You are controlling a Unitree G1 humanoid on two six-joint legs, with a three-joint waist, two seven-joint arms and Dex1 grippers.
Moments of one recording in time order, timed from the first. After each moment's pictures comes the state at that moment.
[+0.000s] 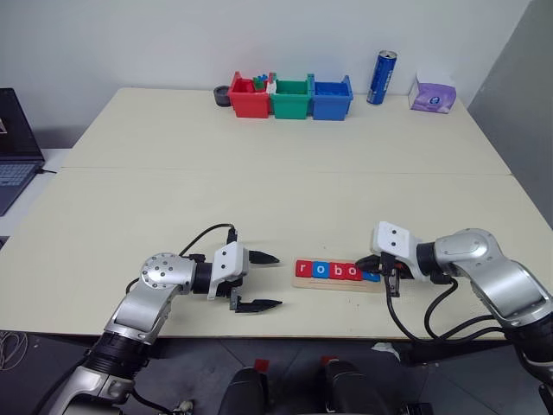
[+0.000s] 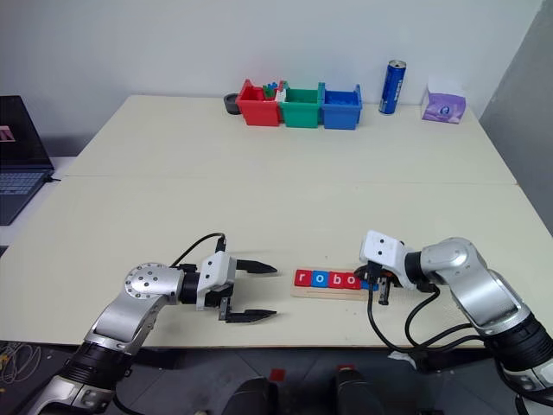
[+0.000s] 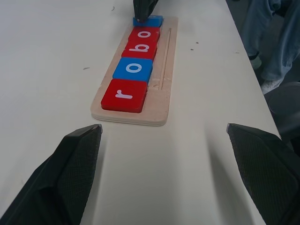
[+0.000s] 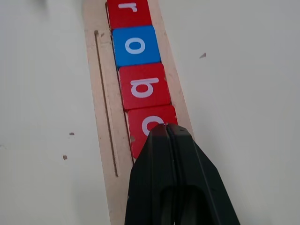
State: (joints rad) left arm -0.27 0.63 -0.19 0.04 -0.25 0.02 -1.25; right arm -0.40 -0.84 0.30 -0.29 0.14 0.62 1.05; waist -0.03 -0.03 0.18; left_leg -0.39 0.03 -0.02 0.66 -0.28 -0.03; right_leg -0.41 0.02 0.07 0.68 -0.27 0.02
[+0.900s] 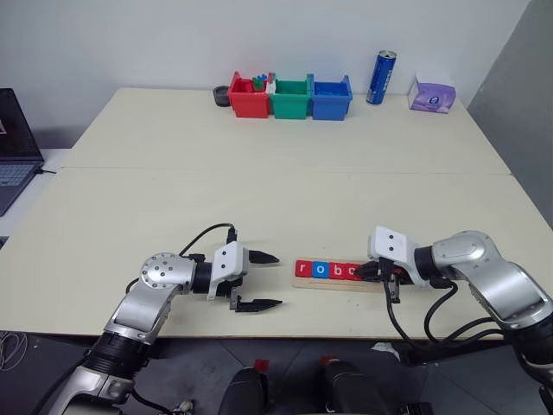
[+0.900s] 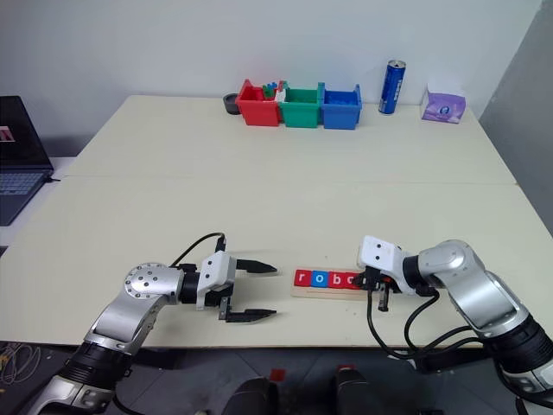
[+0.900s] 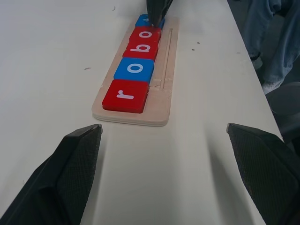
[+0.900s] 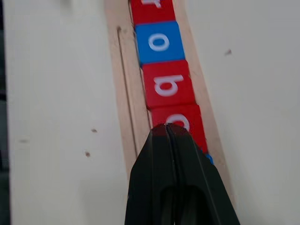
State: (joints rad) left arm -0.27 0.63 -0.19 0.04 -0.25 0.02 -1.25; right arm -0.40 -0.84 0.29 -0.36 0.19 0.69 1.09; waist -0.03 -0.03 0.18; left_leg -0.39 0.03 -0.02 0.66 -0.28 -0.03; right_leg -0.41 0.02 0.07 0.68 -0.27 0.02
